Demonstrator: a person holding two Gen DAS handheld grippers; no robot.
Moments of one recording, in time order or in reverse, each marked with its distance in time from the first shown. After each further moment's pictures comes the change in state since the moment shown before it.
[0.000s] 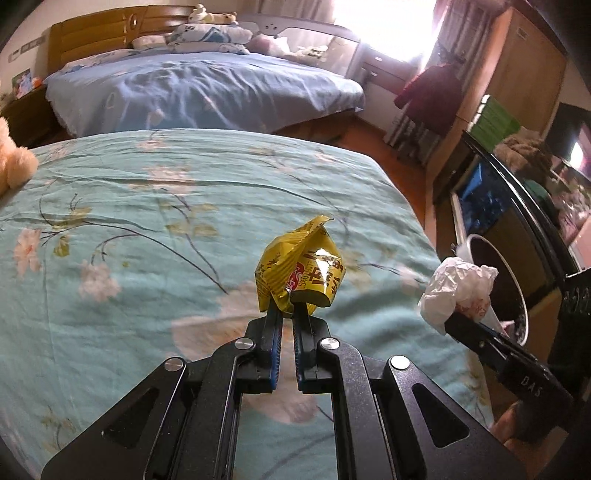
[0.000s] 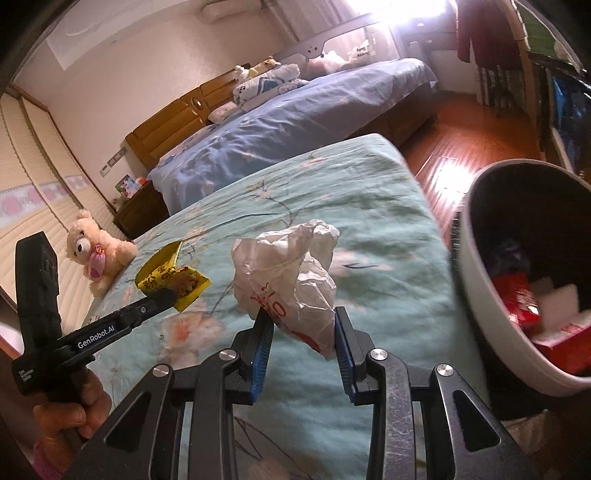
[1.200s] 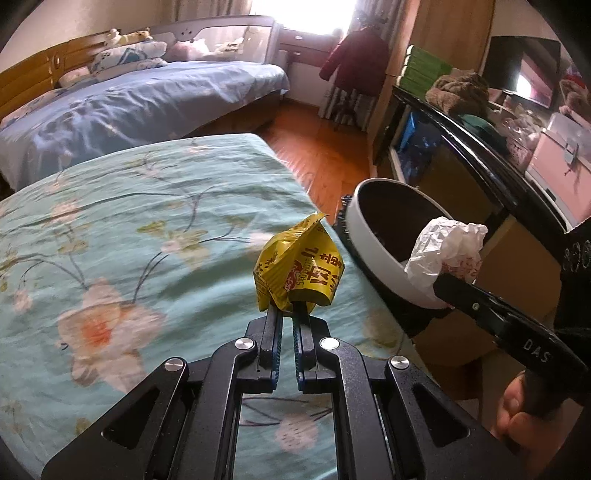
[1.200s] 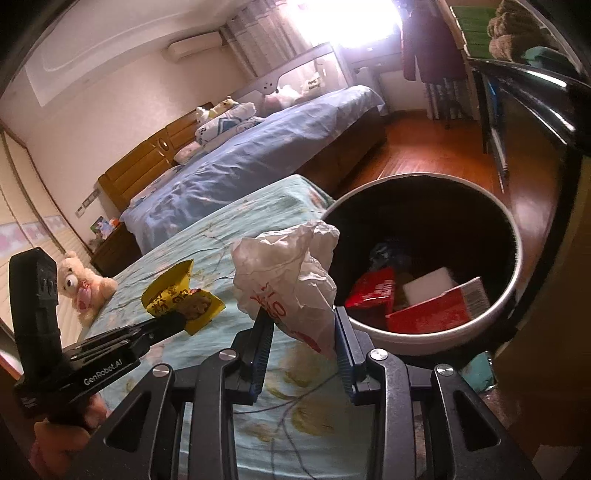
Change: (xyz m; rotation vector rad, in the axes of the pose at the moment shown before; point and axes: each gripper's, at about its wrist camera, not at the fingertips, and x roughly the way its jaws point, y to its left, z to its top) left arm -0.005 -0.127 -0.028 0.241 0.032 -0.124; right arm -0.086 -0.063 -0.019 0.097 -0.132 -0.113
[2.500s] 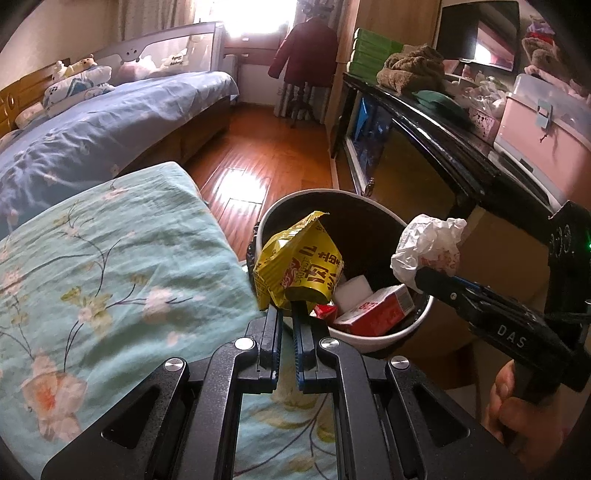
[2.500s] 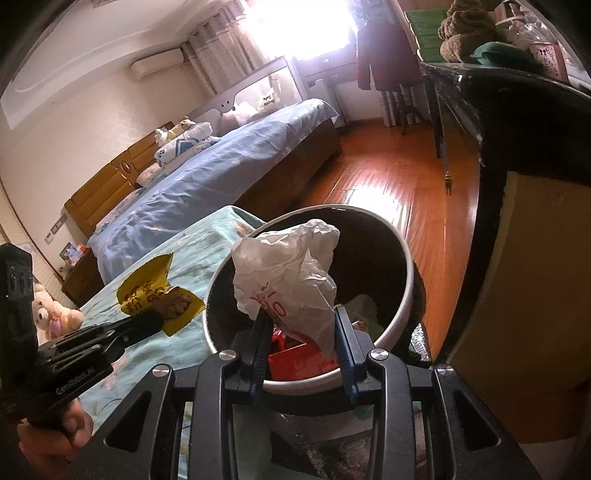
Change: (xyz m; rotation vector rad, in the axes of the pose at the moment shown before) left arm 0.034 -0.082 0.040 0.154 0.003 -0.081; right arm -0.017 -0.068 0.025 0.070 -0.050 -0.130
